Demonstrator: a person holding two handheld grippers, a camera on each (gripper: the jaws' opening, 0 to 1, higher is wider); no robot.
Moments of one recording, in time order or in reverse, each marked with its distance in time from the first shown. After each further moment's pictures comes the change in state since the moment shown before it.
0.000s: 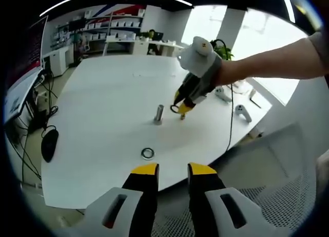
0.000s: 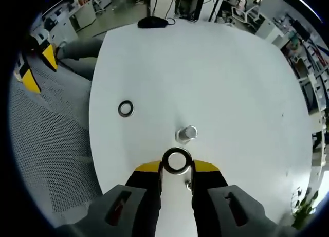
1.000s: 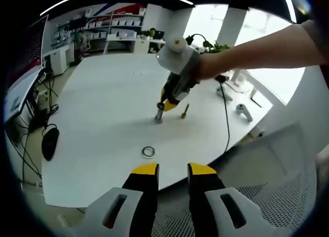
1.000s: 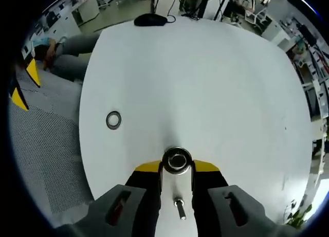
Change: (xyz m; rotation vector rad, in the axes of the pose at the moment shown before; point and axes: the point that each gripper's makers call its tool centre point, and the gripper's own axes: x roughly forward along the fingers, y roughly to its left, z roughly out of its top) left arm 0.001 0.002 -0.002 -0.005 0.012 0.007; right arm 0.036 -0.016 0.021 -0.040 0.061 0.028
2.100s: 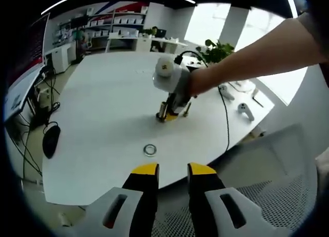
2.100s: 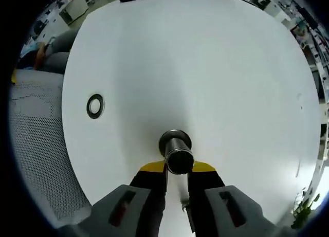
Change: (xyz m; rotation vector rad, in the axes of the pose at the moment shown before) left arm -0.001 0.003 -0.003 -0.010 0.013 0.014; right arm 0.047 0.004 -0.034 0.071 0.144 0.020
